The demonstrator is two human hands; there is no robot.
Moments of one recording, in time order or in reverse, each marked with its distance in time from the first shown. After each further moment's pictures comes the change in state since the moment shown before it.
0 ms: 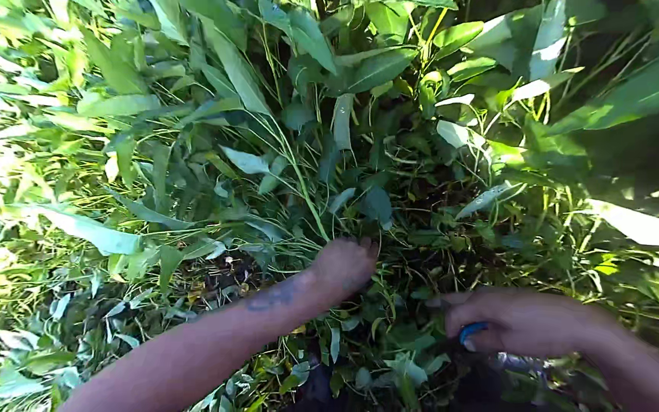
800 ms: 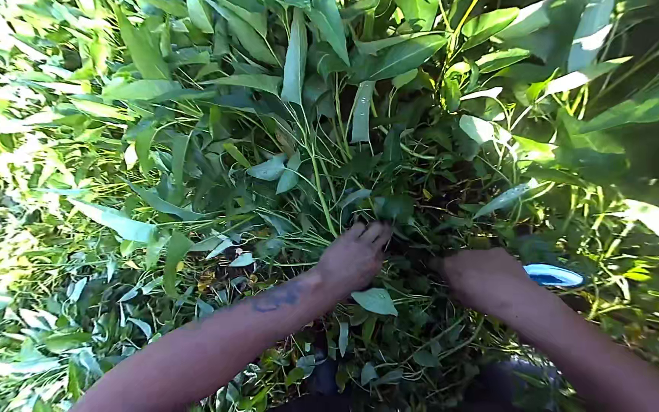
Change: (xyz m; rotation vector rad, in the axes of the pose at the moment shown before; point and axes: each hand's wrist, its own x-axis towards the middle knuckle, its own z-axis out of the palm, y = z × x) left_hand -0.007 -0.008 0.013 0.271 0.197 0.100; right_hand 0.068 -0.047 -0.019 -0.484 0.093 0.727
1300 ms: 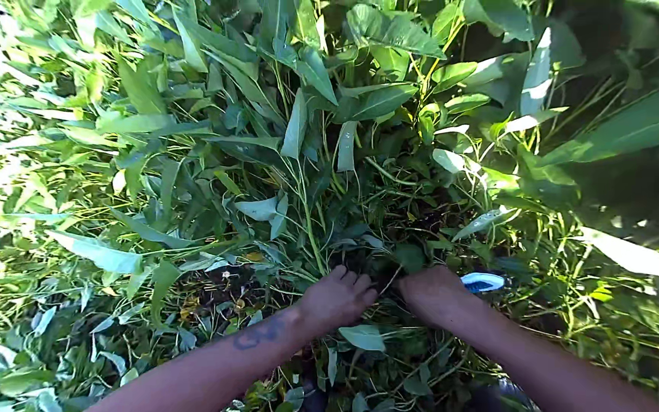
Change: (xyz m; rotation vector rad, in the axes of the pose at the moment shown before) left_hand -0.018 0.003 0.025 -0.235 0.009 0.156; right_hand 0.021 -0.030 -0.011 0.060 -0.041 -0.083
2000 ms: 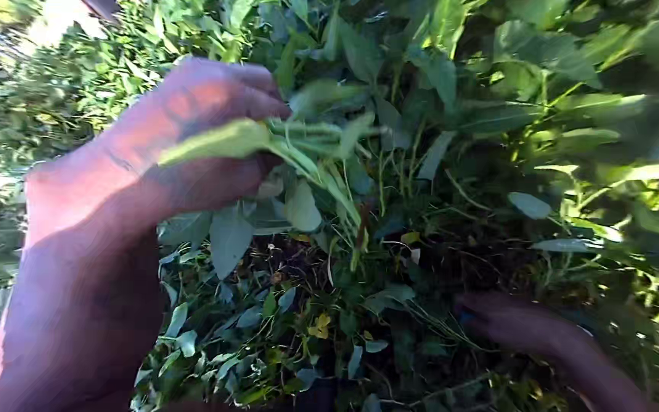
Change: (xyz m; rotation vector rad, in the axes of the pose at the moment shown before) left_hand -0.168 -0.085 -0.234 0.090 0.532 -0.430; right_hand 0.021 0.065 -0.002 0.201 -0.083 -0.269
